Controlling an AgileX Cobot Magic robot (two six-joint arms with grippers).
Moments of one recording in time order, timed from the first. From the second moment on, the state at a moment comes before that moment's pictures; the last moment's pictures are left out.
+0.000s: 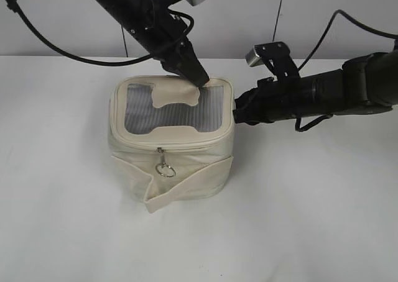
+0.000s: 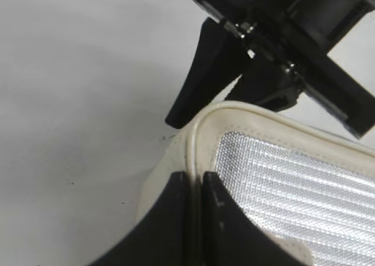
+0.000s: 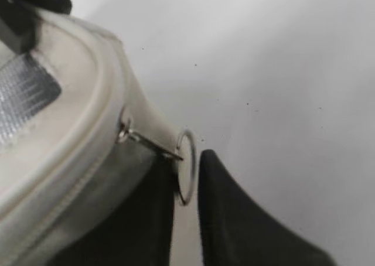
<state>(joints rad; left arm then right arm) -0.44 2.25 -1.99 -0.69 1.21 1.06 0.30 2.05 -1.04 1.82 0.52 -1.98</state>
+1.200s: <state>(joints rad) -0.45 2.25 -1.99 -0.66 1.16 0.75 0.37 1.57 -0.63 1.42 0.59 -1.51</state>
